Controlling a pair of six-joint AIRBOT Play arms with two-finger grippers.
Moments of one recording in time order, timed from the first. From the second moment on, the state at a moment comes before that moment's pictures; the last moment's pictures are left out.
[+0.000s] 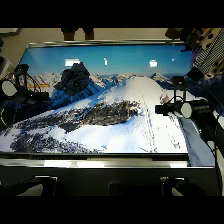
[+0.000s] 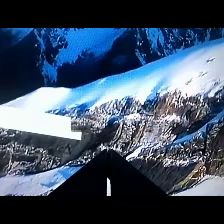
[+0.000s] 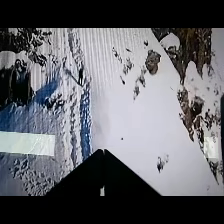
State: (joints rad) left arm 0.02 -1.29 1.26 1.56 -1.11 -1.65; right arm 0.12 -1.10 0.94 -1.61 0.88 1.69
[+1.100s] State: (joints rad) left arm -0.12 -1.96 1.85 1.48 -0.96 -1.78; right arm 0.12 -1.10 0.94 -1.60 0.92 1.69
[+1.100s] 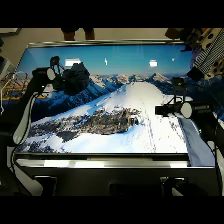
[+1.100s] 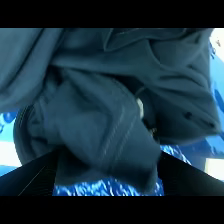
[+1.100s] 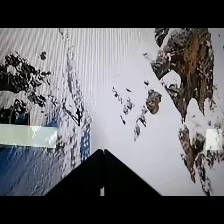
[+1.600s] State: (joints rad) left arm -0.15 -1.97 1.90 1.39 -1.09 -1.68; right arm 0.12 -1.09 0.94 -1.58 0.96 1.69
